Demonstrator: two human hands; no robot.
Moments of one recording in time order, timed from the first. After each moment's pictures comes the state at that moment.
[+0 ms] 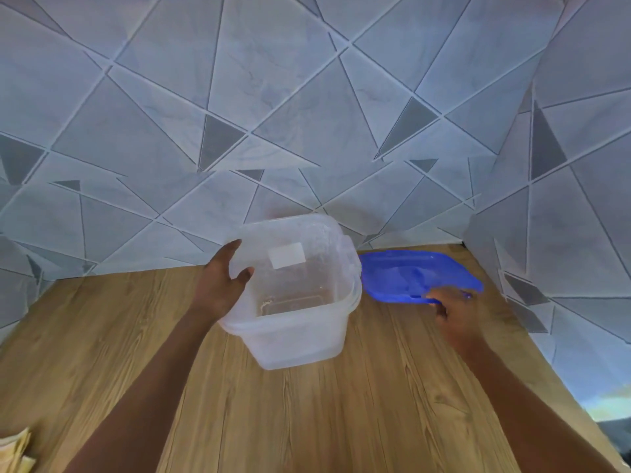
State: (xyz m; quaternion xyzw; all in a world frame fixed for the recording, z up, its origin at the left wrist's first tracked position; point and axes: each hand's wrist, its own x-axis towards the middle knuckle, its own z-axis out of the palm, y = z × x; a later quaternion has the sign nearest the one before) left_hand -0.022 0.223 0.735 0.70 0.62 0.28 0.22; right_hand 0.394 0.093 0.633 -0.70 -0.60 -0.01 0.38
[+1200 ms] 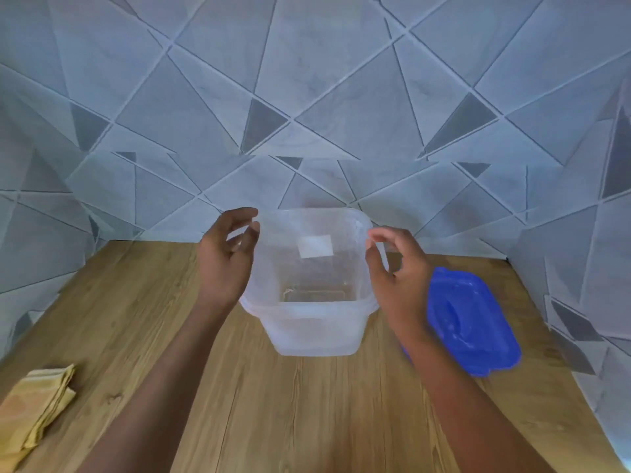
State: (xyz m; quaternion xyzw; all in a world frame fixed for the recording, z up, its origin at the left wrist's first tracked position) left_hand -0.005 0.164 0.795 0.60 0.54 0.55 0.21; right_hand 0.240 0.133 0.759 -0.50 -0.57 0.10 0.65
